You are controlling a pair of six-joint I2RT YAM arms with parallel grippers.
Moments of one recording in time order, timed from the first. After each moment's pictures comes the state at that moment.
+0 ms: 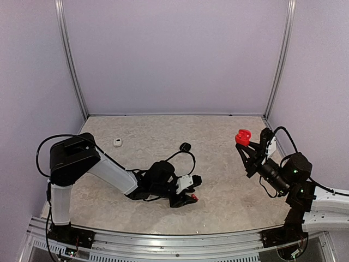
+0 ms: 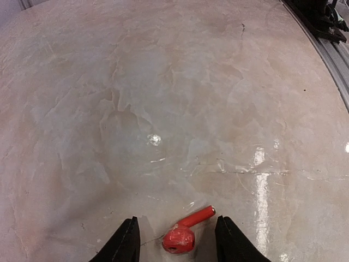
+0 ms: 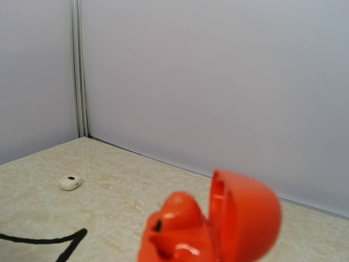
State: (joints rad) left arm -1.05 2.07 0.94 0.54 0.30 0.28; right arm 0.88 0.68 0.27 0.57 0.25 -0.06
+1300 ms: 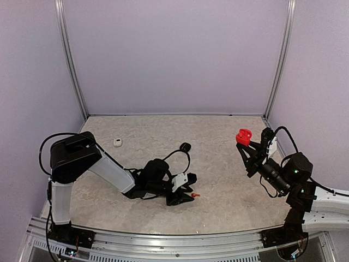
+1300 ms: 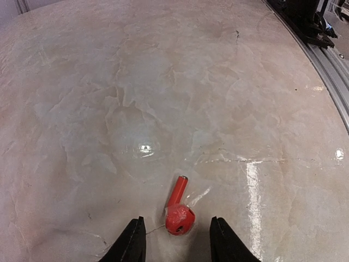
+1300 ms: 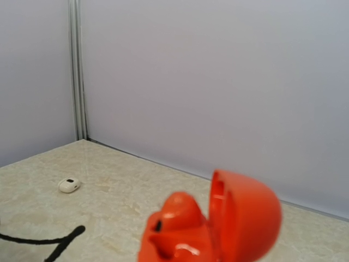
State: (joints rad) left arm -0.99 2.08 0.90 0.62 0.42 0.27; right arm 0.88 0.67 0.27 0.56 0.25 -0.06
